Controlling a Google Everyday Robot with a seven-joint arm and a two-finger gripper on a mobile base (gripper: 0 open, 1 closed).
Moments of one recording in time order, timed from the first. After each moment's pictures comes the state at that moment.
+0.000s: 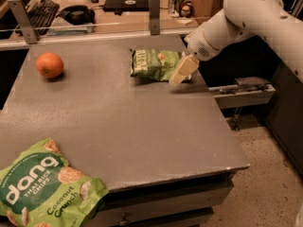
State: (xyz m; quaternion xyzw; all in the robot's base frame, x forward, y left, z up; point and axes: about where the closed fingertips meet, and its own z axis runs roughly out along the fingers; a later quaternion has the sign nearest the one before) arm 0.690 -0.098 0.867 -0.57 0.74 0.07 0.34
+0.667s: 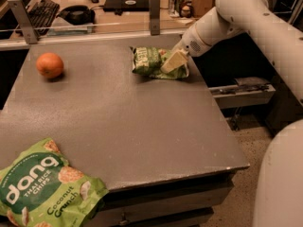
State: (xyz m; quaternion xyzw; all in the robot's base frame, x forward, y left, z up) arm 0.720 -0.078 0.857 -0.52 0.78 0.14 0.32
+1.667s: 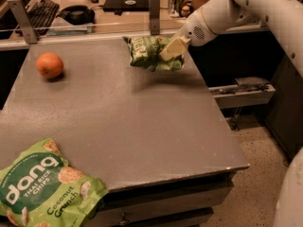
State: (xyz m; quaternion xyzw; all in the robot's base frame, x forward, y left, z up) arm 0.688 -0.066 0.913 -0.51 0.76 0.19 0.35
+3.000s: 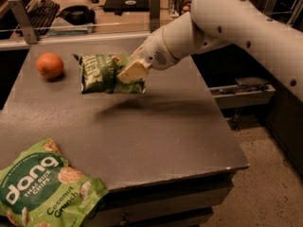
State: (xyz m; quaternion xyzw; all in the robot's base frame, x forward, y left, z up) arm 0.591 0.059 0.913 -0.56 0.70 0.24 0.38
